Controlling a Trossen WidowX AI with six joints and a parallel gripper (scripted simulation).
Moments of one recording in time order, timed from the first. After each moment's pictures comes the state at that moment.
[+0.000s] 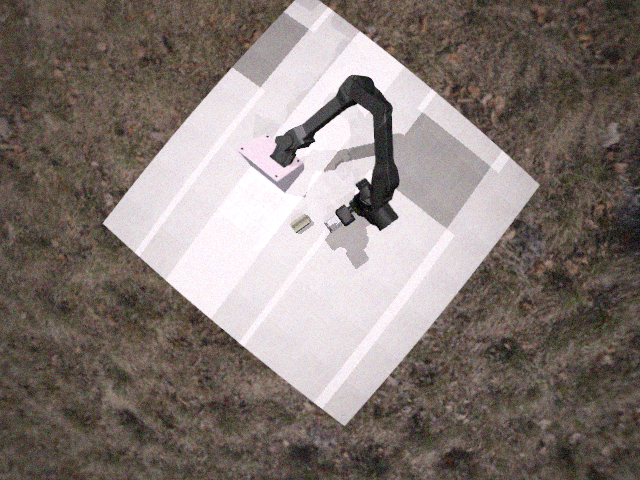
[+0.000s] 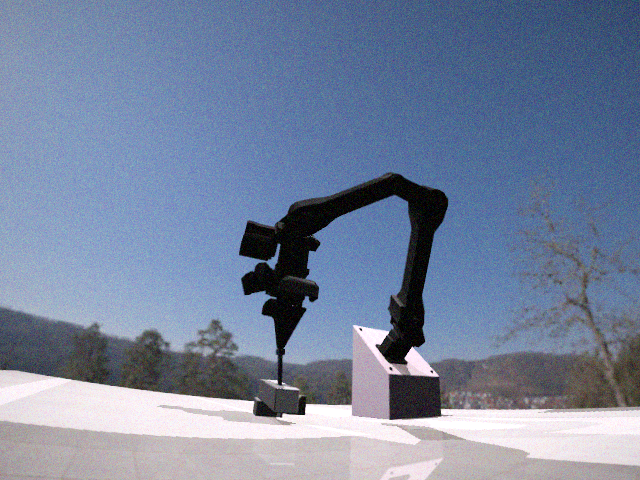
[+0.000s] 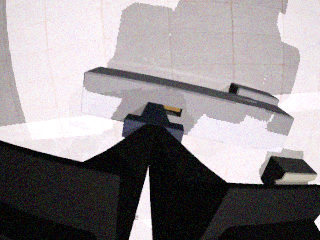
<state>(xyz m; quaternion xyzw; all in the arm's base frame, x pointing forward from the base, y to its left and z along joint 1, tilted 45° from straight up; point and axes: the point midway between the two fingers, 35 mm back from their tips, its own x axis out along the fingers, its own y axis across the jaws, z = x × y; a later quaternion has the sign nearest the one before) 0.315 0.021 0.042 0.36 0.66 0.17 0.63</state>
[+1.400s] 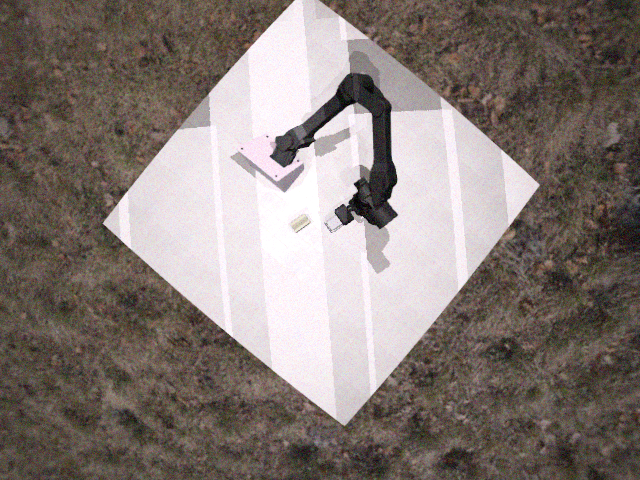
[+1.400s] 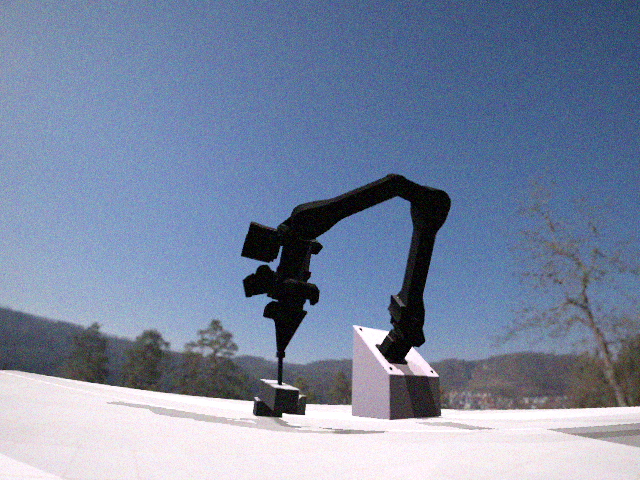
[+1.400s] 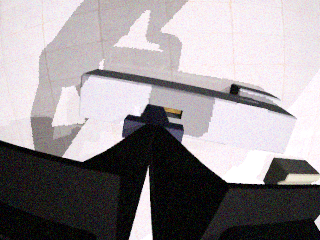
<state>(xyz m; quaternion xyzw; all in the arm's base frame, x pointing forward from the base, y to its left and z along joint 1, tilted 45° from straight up) 0.313 0.025 0.038 0.37 0.66 0.16 0.63</state>
